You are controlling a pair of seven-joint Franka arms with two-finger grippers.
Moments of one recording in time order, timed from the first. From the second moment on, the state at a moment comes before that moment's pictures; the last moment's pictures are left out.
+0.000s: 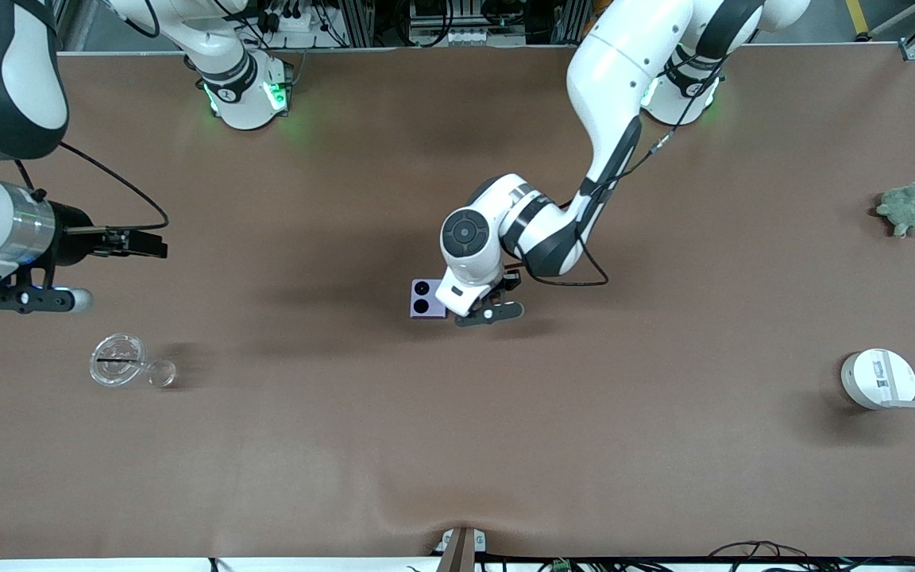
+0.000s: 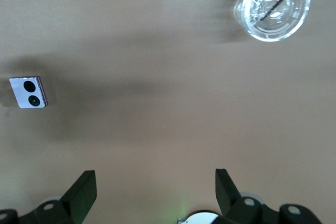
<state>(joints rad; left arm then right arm) -0.75 0.80 -0.01 -1.36 0.06 2.02 -0.96 0.08 0.25 -0.02 -1.44 0.12 1.43 0.11</state>
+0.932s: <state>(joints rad) -0.34 0.57 0.09 -1.38 0.16 1.77 -0.53 0.37 0.48 -0.02 -1.45 0.24 1.82 0.27</state>
